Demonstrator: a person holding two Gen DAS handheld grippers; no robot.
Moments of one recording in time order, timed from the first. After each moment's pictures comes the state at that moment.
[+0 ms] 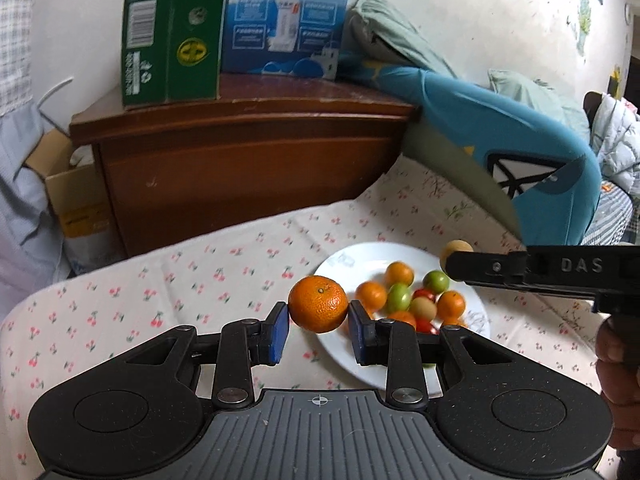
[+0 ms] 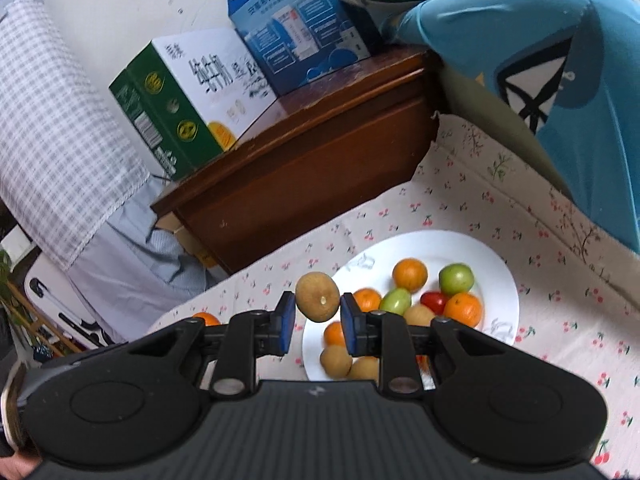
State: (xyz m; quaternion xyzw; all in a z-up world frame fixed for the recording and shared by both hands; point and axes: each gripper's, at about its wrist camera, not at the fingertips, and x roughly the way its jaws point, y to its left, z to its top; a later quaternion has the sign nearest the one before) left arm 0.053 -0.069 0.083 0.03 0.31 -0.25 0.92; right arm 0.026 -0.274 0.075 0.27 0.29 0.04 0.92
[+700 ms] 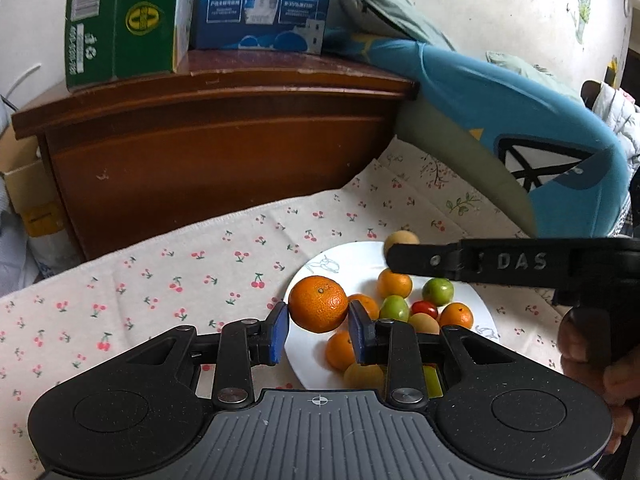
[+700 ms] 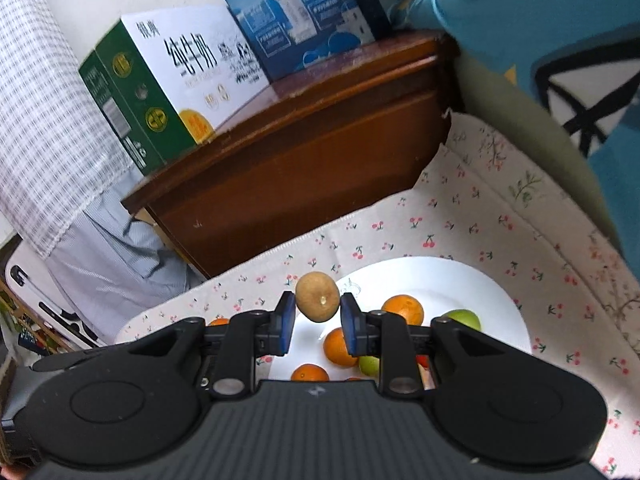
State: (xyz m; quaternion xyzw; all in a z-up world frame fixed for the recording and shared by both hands) left arm 0.099 -0.107 0.055 0.03 0.34 -0.26 0.90; right arm 0.089 -0.281 0.047 0.24 0.32 0.06 0.91
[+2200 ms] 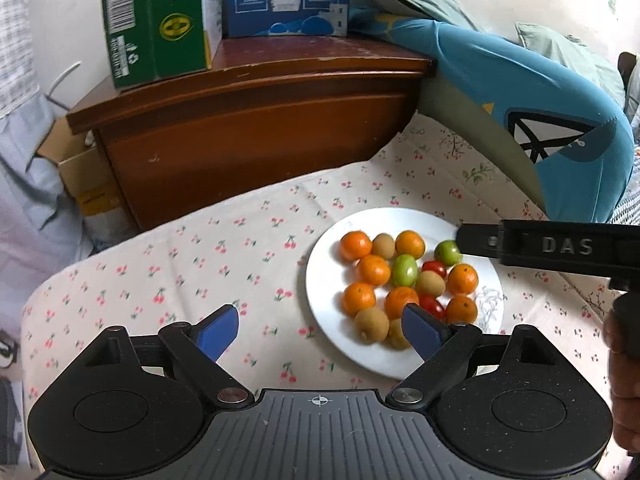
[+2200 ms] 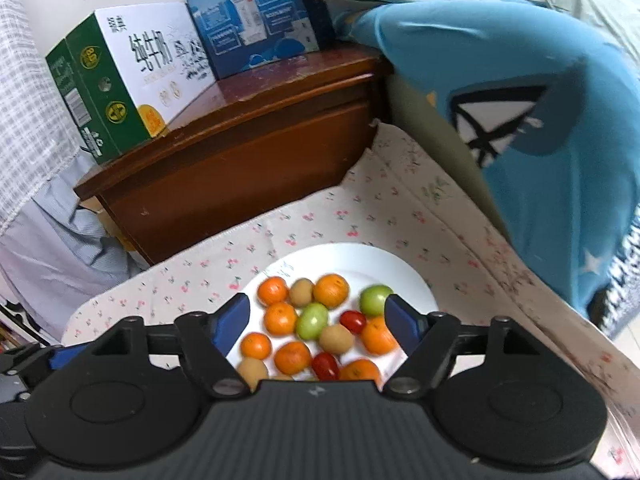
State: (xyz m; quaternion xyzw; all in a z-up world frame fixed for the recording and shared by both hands) left arm 0.050 -0.108 0.083 0.07 0.38 -0.18 0.90; right arm 0.039 -0.279 0.082 0.20 0.36 -0.06 0.91
